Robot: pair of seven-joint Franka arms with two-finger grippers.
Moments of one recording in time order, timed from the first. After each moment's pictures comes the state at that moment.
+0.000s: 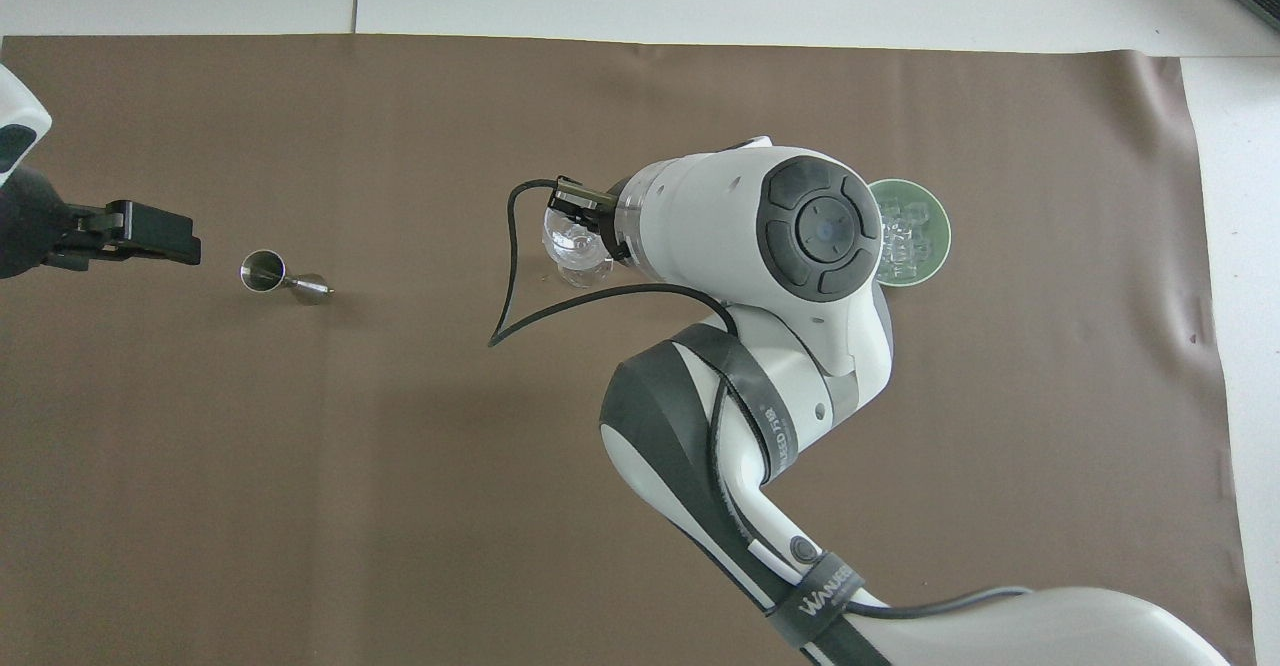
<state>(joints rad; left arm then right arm) 0.01 -0.02 -0.08 -1.64 -0.05 1.68 -0.04 0.35 0.34 0.25 -1.56 0.10 2.34 0.84</state>
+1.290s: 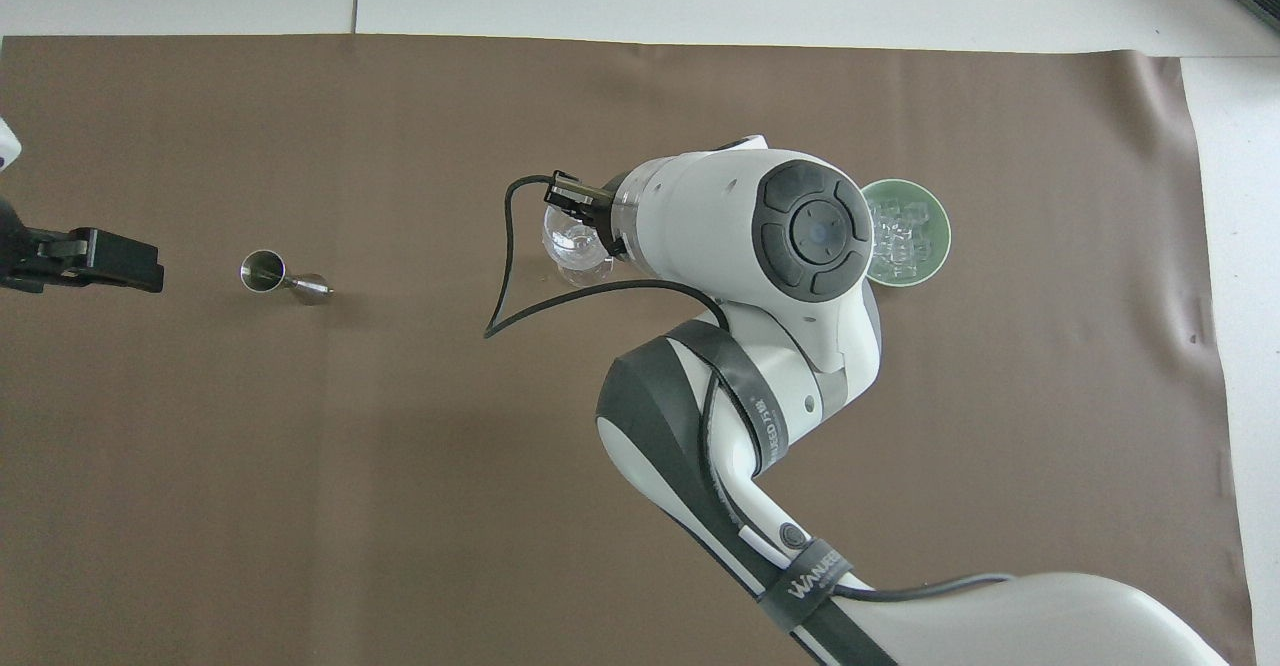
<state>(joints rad) 0.01 -0.04 -0.06 -1.64 0.00 1.61 -0.01 0.35 0.37 0.25 -1.56 0.10 2.39 0.84</state>
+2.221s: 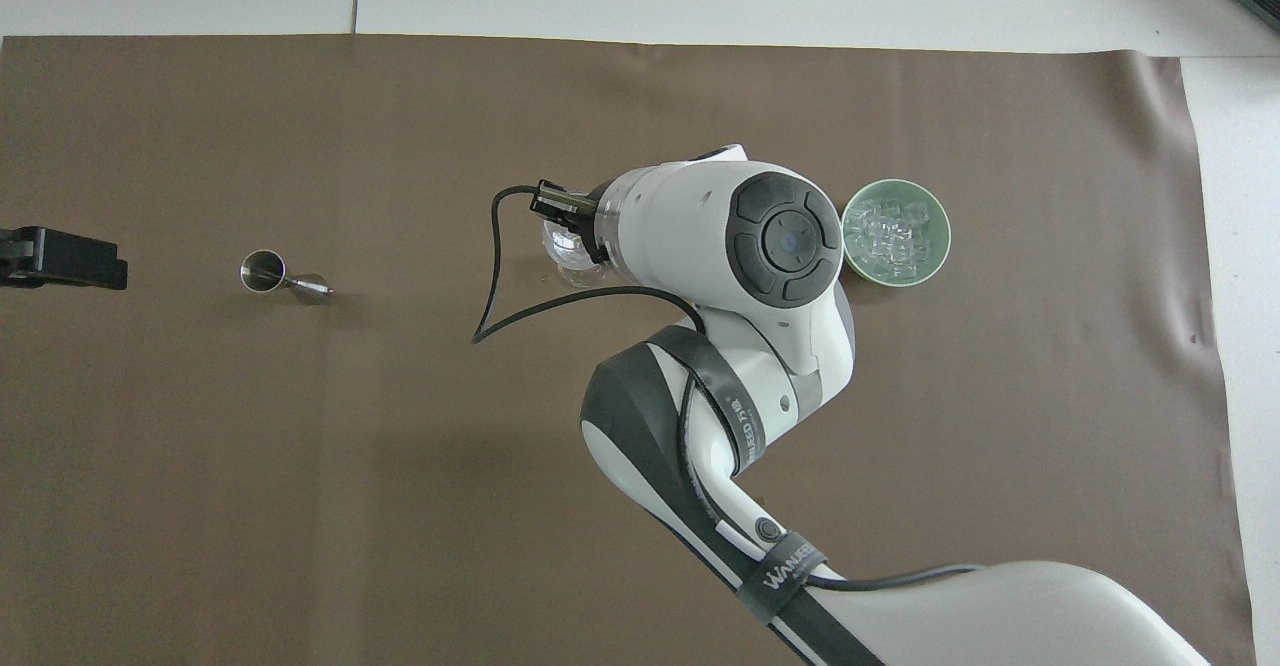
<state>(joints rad) 0.01 -0.08 -0.06 -1.60 0.00 1.58 -0.01 0.36 0.39 0.25 -1.56 0.10 2.41 0.84</state>
